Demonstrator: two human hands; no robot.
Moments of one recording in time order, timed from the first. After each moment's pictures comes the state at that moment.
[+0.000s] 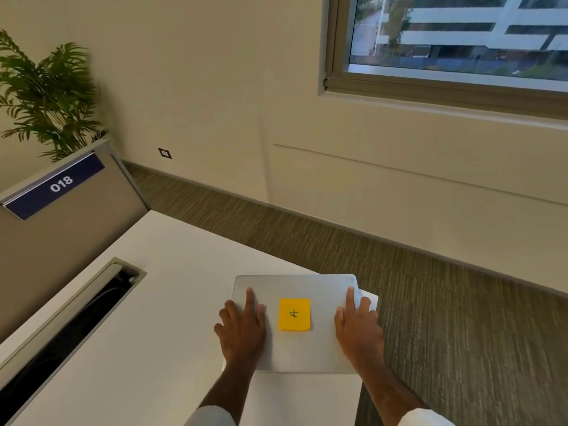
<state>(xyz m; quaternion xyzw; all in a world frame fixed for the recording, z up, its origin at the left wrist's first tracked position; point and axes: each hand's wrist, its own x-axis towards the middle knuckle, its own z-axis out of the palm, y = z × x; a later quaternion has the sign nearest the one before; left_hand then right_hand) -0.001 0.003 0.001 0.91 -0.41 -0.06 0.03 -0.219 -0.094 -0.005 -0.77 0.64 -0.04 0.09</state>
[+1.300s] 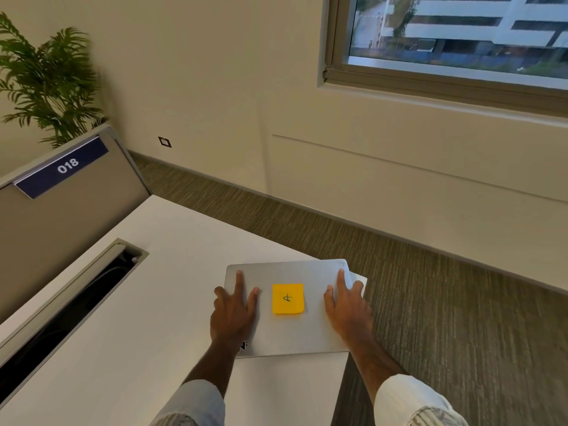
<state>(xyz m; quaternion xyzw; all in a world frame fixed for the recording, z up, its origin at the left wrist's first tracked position) -0.002 0.029 0.017 0.90 -0.40 -0.15 0.14 -0.228 -0.087 0.007 -0.75 0.64 -0.10 0.16</state>
